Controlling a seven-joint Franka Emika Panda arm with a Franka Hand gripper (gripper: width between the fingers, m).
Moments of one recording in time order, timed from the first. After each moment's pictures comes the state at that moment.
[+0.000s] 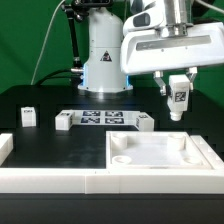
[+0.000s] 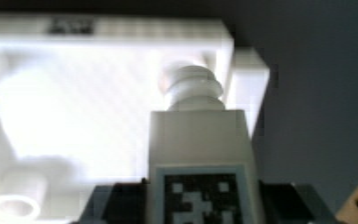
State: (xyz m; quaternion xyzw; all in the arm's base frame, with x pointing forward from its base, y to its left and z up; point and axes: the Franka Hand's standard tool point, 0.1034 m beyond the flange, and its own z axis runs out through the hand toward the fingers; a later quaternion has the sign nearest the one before) arm 0.496 0.115 0.107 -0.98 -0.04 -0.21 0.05
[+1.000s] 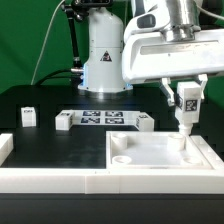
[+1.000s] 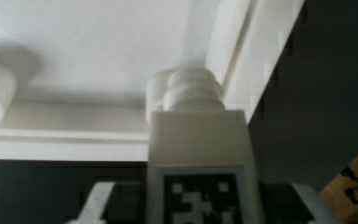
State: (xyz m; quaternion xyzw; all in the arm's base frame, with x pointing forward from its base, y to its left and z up) arm 0.565 0.113 0.107 -0.97 -0.06 -0.25 0.05
